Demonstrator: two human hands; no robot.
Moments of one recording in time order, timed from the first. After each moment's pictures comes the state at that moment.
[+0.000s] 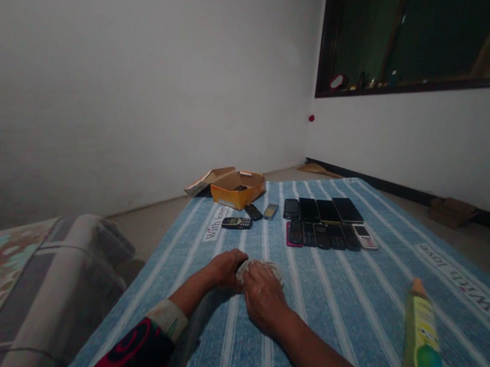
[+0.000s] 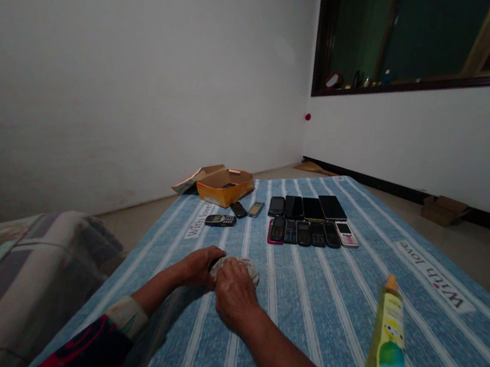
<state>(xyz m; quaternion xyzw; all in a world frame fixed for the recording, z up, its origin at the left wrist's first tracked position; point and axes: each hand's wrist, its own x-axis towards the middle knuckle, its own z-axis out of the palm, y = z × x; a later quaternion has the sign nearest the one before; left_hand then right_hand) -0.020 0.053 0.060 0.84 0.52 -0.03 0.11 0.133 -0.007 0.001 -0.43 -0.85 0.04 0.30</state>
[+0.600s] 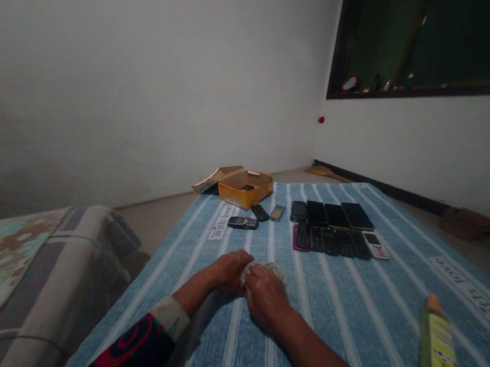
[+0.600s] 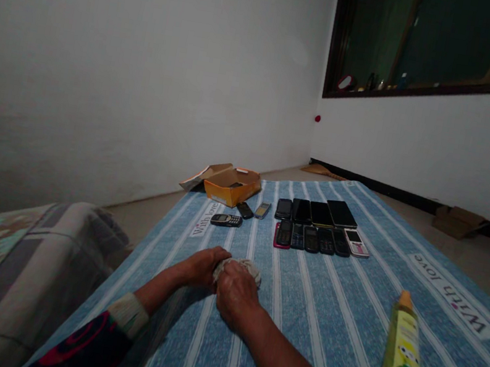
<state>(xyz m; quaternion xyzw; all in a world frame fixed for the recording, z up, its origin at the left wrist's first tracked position) -0.025 0.055 0.052 0.85 0.51 -0.02 0.13 0.126 0.001 0.015 -0.44 -0.86 0.09 0.26</state>
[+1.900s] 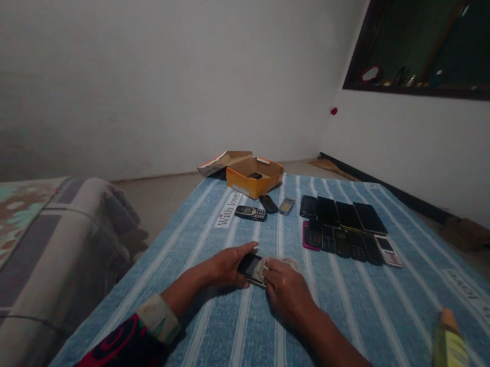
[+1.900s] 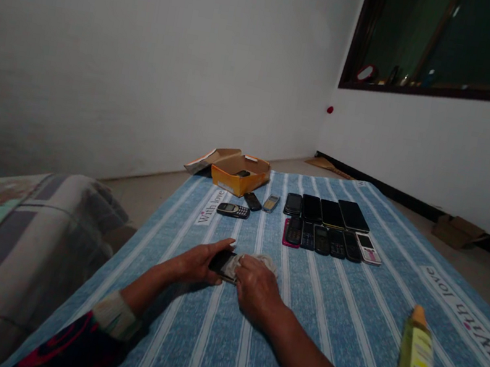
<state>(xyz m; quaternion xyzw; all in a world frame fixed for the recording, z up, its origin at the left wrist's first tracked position) -0.053 0.045 0.042 0.80 0.50 0.11 0.32 0.154 0.007 0.017 -0.41 -0.88 0.08 0.23</state>
